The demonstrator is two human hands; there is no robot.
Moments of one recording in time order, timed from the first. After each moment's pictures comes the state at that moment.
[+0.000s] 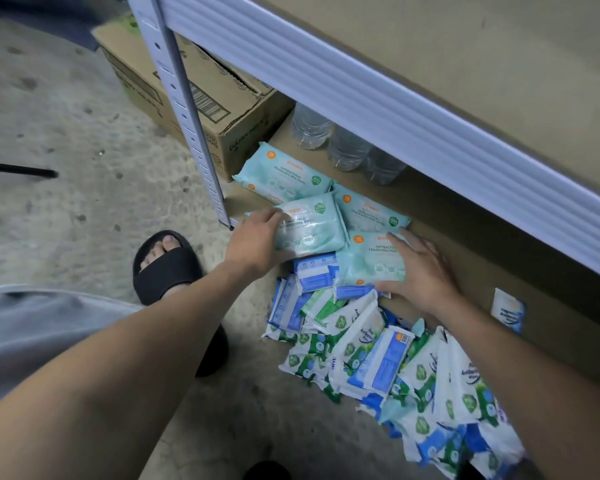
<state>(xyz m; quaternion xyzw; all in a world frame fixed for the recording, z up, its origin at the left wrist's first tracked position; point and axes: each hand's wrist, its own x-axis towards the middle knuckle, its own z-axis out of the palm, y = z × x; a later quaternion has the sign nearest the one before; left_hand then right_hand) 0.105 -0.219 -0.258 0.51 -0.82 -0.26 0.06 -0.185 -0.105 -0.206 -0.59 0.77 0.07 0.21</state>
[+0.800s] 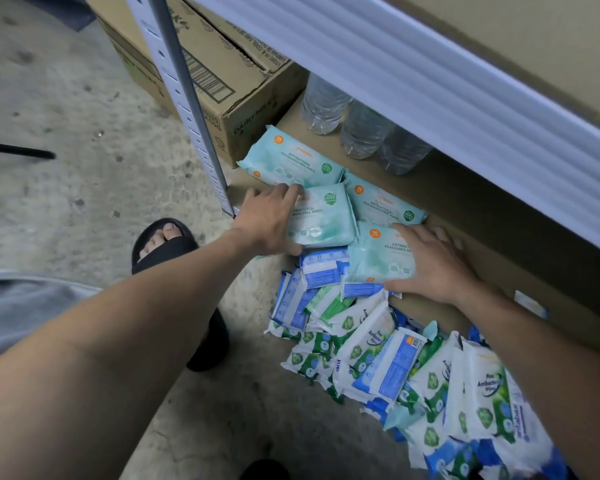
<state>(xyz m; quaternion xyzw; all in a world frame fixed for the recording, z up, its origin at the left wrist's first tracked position) 0.090 -0.252 -0.265 0.46 -0.87 -0.17 -0.03 -0.196 -0.126 -0.214 -0.64 0.72 0.16 0.19</state>
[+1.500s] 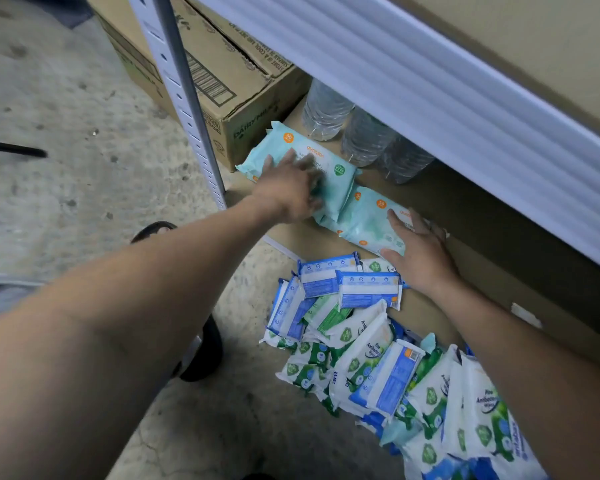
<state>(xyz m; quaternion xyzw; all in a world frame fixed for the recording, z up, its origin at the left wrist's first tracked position) 0.050 -0.307 -0.237 0.45 -0.87 -0.20 -0.08 -0.186 -0.156 -0.235 -0.57 0.79 0.06 0.22</state>
